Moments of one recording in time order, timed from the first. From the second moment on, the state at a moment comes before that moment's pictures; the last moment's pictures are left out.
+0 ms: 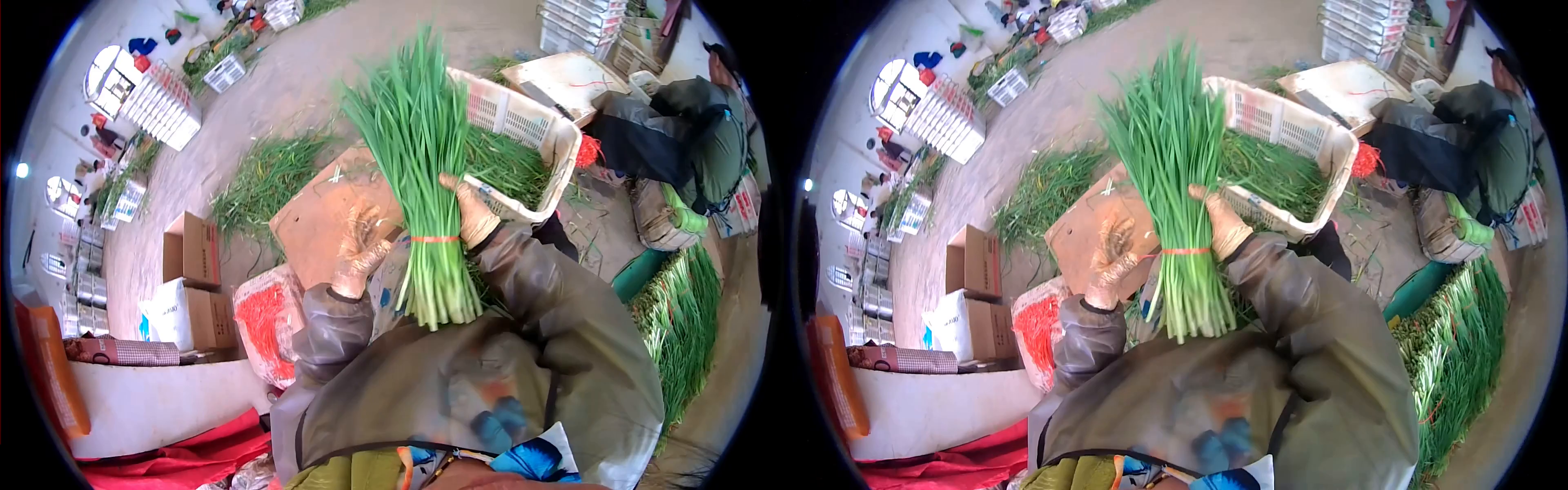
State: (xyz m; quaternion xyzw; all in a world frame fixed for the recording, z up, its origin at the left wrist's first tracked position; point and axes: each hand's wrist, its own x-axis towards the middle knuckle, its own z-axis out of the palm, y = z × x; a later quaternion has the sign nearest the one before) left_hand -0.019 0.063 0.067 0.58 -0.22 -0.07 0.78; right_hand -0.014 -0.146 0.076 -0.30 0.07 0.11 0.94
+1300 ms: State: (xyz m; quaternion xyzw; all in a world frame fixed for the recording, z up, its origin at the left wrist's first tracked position) left_hand -0.043 -0.058 0.094 0.39 -0.18 -0.23 0.88; right_hand -0.098 -0.239 0.175 -0.79 -0.01 -0.25 0.56
